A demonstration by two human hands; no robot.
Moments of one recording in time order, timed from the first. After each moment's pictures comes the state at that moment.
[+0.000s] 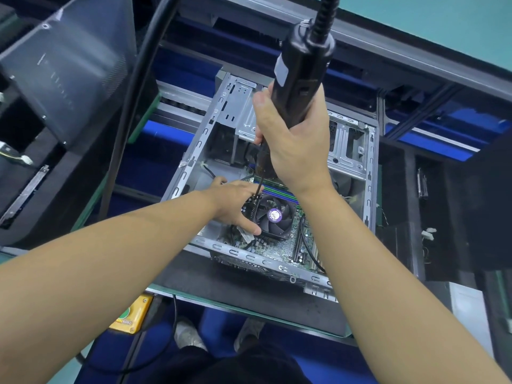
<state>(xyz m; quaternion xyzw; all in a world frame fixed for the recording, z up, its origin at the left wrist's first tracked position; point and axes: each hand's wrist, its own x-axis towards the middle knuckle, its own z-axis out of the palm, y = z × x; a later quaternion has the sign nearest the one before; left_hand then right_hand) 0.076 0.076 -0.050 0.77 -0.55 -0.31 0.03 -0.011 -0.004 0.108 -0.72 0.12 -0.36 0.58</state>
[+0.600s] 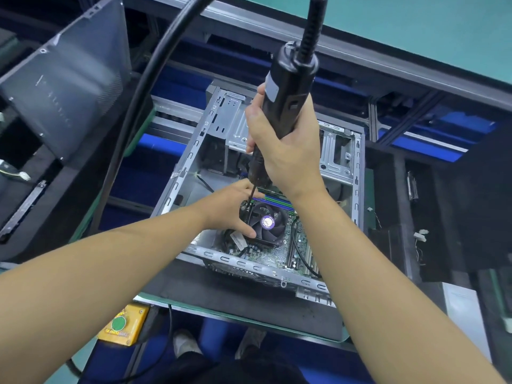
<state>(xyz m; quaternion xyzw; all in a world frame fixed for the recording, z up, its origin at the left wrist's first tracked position) 0.065 0.075 -0.029 0.74 -0.55 -0.33 0.22 -0.020 -0.013 0.115 -0.70 0.10 -0.35 0.61</state>
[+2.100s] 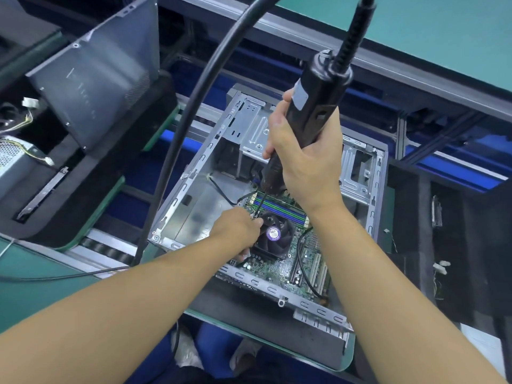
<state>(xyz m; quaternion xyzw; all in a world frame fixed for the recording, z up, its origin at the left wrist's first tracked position) 0.010 0.060 -0.021 0.87 -0.06 -0.43 0.24 -0.021 -0.030 0.114 -0.69 0.06 -0.35 0.63</state>
